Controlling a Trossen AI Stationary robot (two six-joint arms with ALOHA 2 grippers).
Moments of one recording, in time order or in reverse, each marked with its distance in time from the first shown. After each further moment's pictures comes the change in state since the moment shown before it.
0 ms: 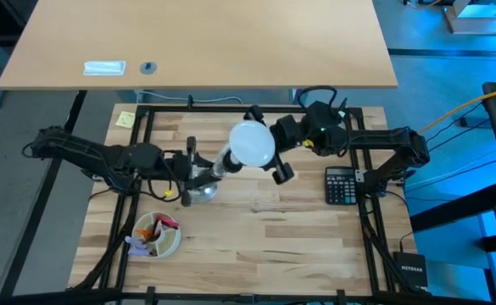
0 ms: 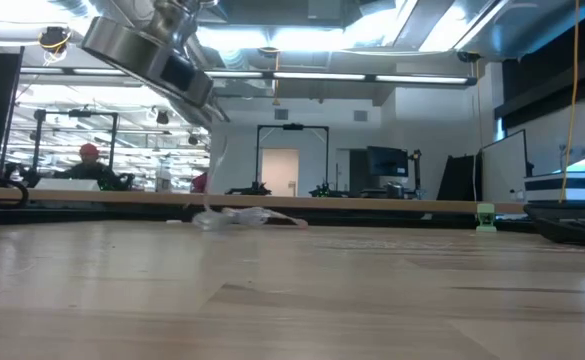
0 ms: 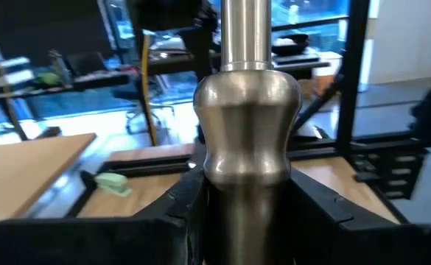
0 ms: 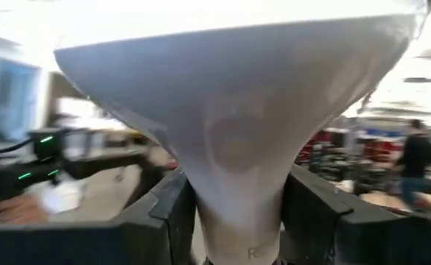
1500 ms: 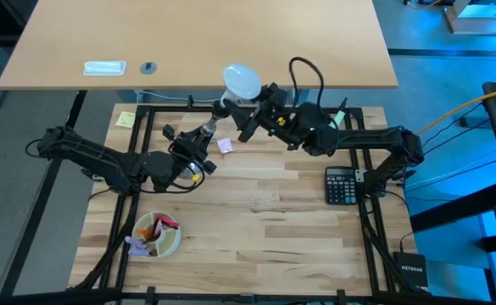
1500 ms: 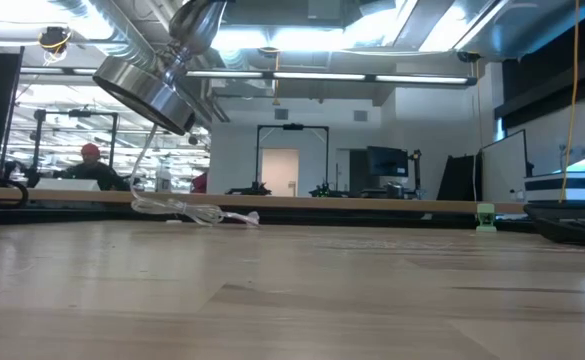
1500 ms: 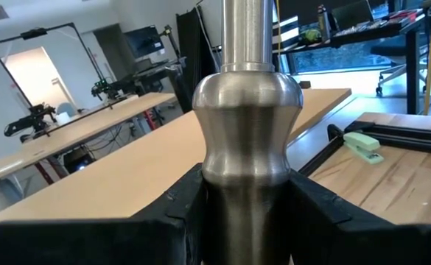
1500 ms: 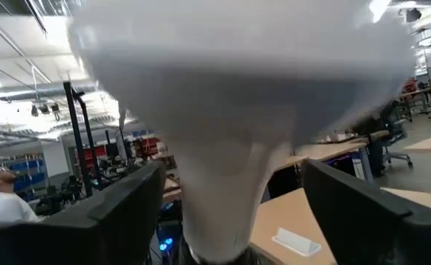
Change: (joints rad) left arm -0.004 0.142 0.002 0.153 -0.975 0.123; right arm -0.021 0.048 -0.001 0.022 0.909 0.022
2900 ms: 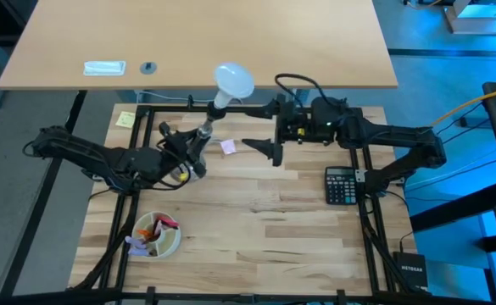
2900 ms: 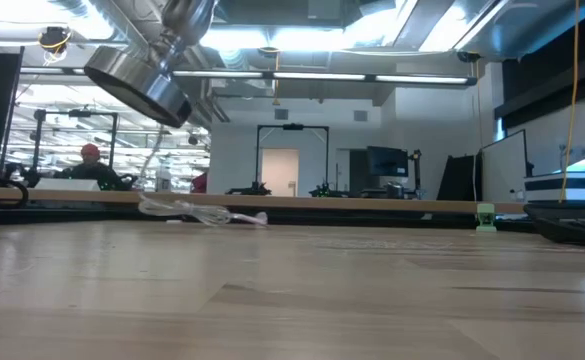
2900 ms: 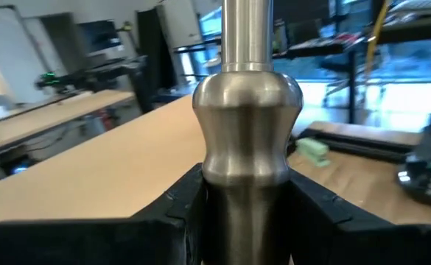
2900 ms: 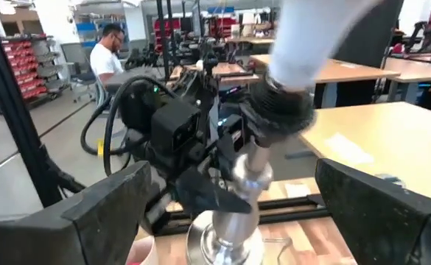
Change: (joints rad) left arm -0.010 -0.115 0.000 -0.155 0.150 -0.132; right arm 0.008 -0.216 0.000 -0.646 -0.353 -0.027
